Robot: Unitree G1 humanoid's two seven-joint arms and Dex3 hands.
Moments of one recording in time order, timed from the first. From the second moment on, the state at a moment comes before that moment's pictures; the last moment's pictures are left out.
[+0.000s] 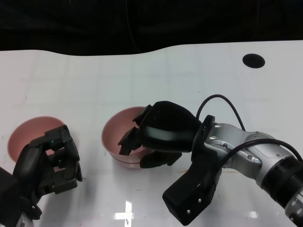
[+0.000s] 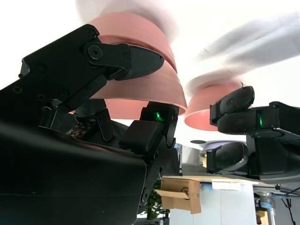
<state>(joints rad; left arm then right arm) -0.13 0.10 0.16 0.47 -0.22 -0.46 -0.40 -0.79 -0.13 0.67 0.65 -0.92 -0.61 -0.13</state>
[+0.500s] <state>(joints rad) -0.13 0.10 0.16 0.47 -0.24 -0.47 -0.42 -0.81 -0.13 0.68 0.69 -0.93 -0.61 -0.17</state>
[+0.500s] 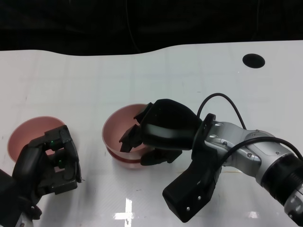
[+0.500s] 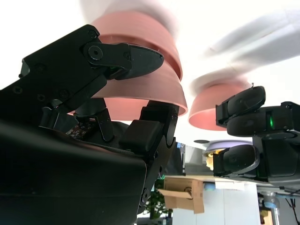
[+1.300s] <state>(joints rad) -0.13 0.10 0.16 0.47 -0.25 -0.46 -0.44 -0.84 -0.12 0.74 0.80 -0.99 -0.59 -0.30</state>
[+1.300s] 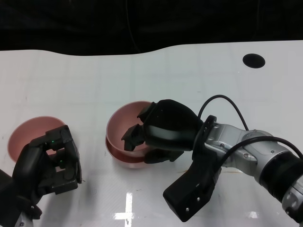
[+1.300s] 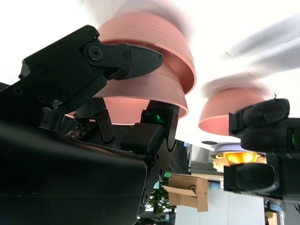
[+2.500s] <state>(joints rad) -0.13 0.10 0.16 0.48 -0.25 -0.48 -0.43 -0.86 -0.09 0.78 0.91 -0.99 -0.63 -0.40</state>
